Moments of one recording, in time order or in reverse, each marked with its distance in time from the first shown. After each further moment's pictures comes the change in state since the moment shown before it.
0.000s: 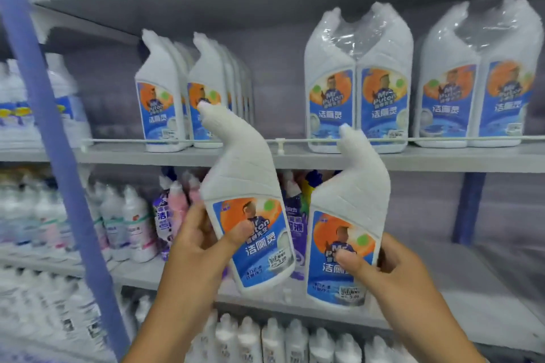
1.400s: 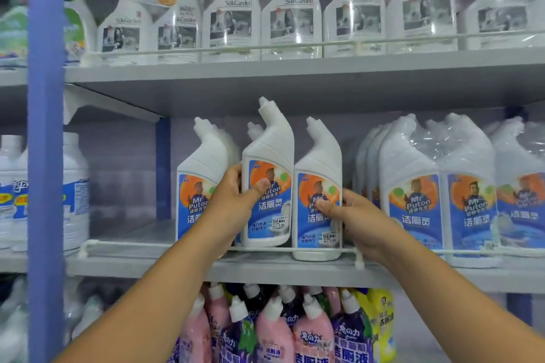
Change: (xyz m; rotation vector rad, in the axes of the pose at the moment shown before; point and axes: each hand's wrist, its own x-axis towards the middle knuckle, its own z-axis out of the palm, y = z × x) left_hand 0.291 0.061 -0.054 0.128 -0.237 0.133; right_hand 0.247 -0.115 0.141 0.064 -0.140 -0.112
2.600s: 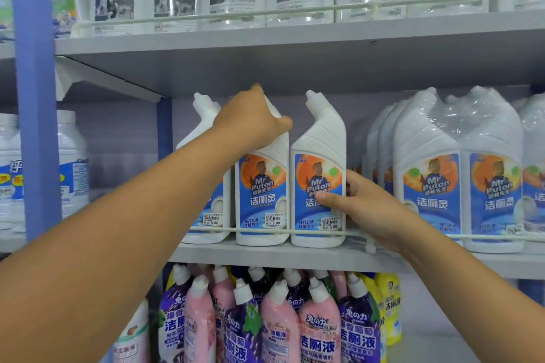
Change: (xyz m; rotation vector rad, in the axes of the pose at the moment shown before) left_hand 0.054 0.087 0.019 1.099 0.131 0.200; right_hand -0.006 0.002 -0.001 -0.241 -0.108 -0.103
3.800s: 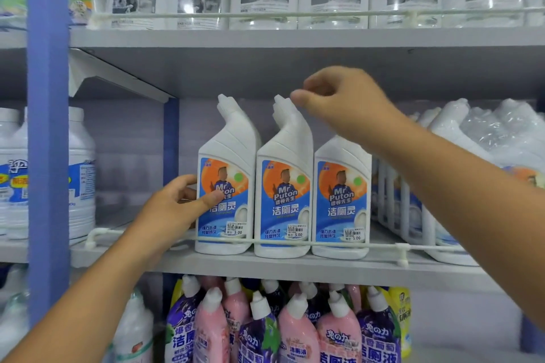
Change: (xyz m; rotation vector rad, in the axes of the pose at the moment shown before) left_hand -0.077 -0.188 0.039 -0.801 -0.126 -0.274; right_hand 0.046 -0.154 0.061 -0.710 0.387 -0.360
